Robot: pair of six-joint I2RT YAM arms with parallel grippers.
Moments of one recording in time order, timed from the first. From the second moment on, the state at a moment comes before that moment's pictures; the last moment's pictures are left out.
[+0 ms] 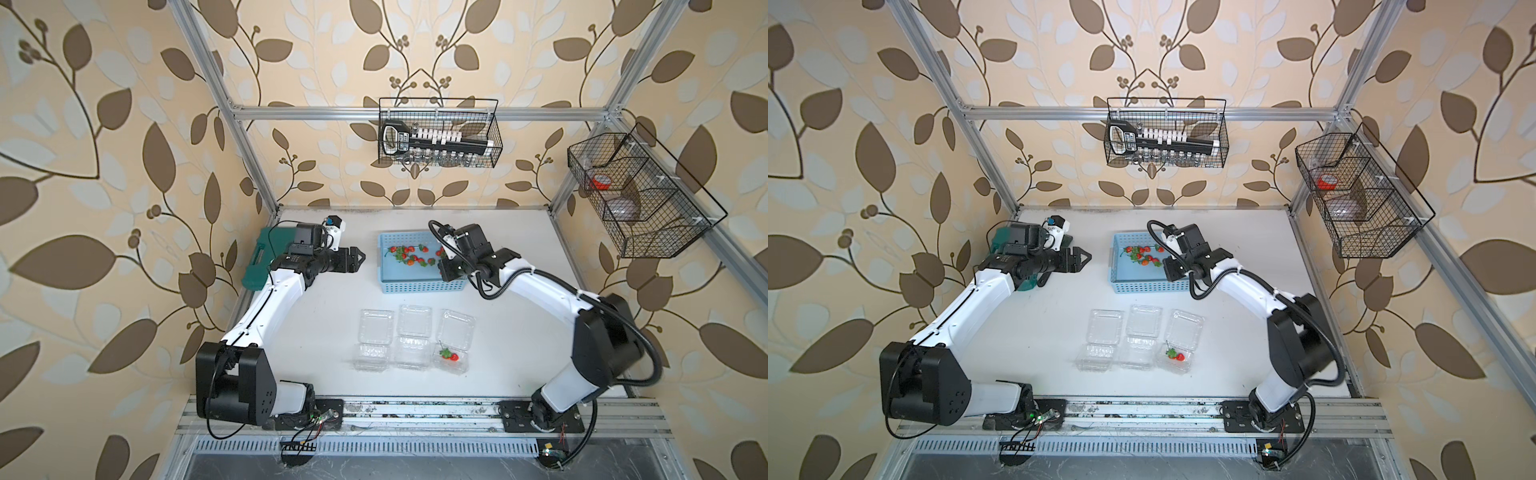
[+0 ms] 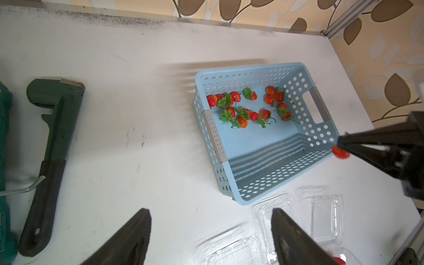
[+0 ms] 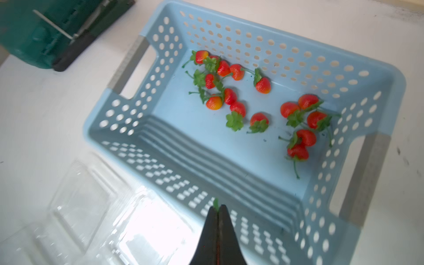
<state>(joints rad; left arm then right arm) -0.09 1.35 1.07 -0.48 0.41 -0.11 0.51 1.55 1.15 -0.43 -0.09 0.14</state>
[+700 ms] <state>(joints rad) -0.09 1.35 1.07 -0.48 0.41 -0.11 0.82 1.13 0.60 -0.59 -0.06 0.54</state>
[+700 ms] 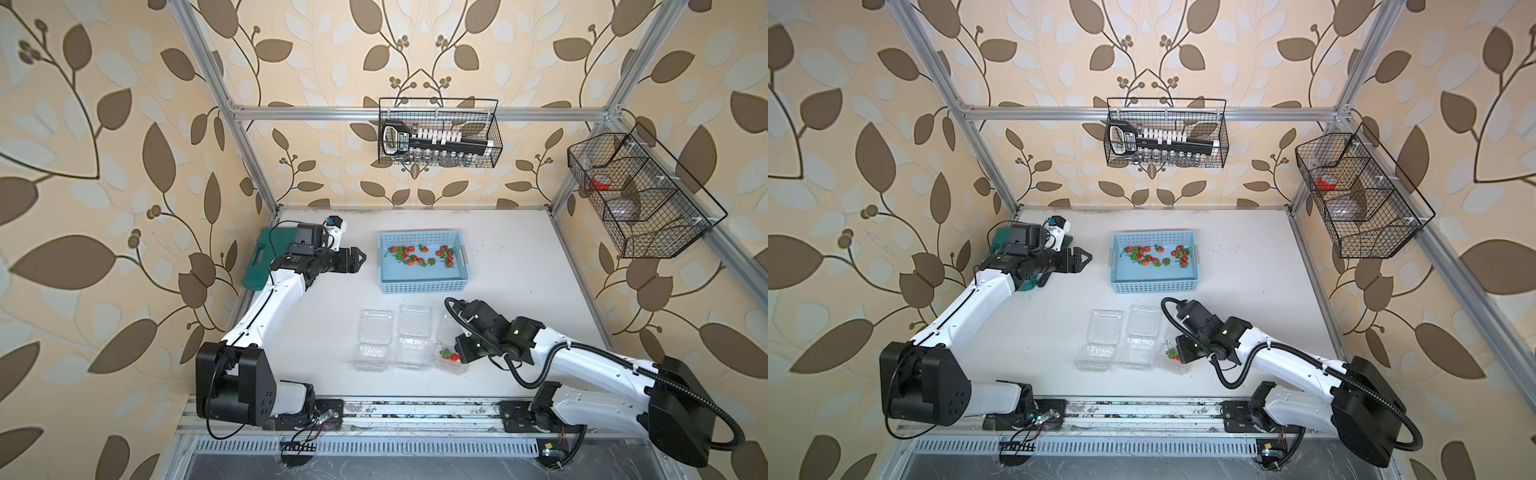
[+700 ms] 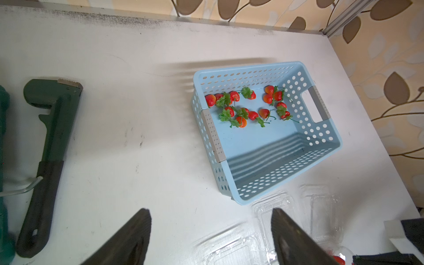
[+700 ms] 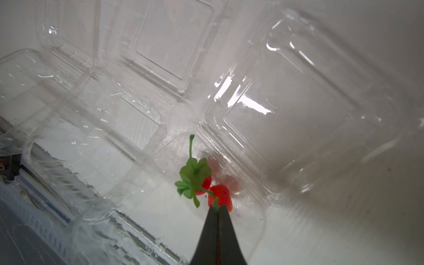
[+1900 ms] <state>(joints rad) -0.10 1.34 1.07 -0.48 0.41 -0.11 0.48 2.05 1.63 -0.55 0.08 0.14</state>
